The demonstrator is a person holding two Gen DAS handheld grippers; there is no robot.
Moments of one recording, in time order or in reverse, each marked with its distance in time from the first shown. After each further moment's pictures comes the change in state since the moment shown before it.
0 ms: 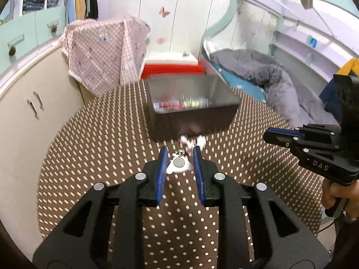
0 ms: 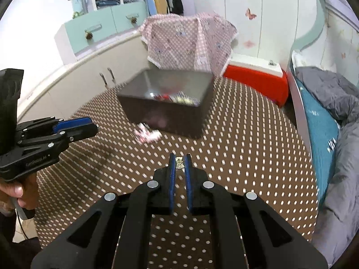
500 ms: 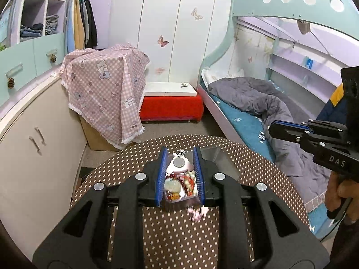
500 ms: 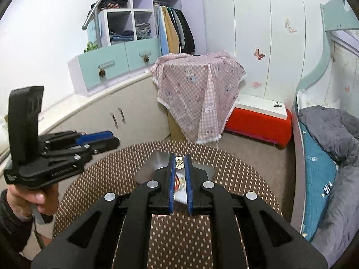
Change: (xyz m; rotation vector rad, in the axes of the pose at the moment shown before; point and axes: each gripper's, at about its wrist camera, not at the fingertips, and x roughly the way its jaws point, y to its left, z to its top) left arm -0.010 0.012 0.094 0.006 -0.131 -0.024; right arm -0.028 -0.001 0.119 -0.041 -0.177 0.054
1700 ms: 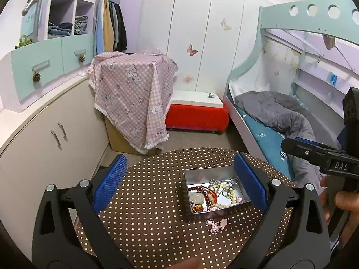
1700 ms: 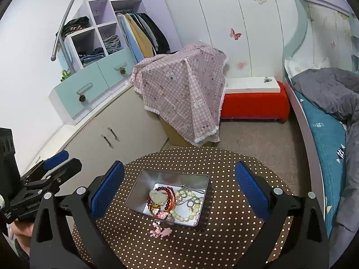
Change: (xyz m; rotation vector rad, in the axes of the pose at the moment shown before) left arm -0.021 0.012 0.004 -0.090 -0.071 0.181; right arm 0.021 -0.033 -0.005 0.253 -0.011 -0.037
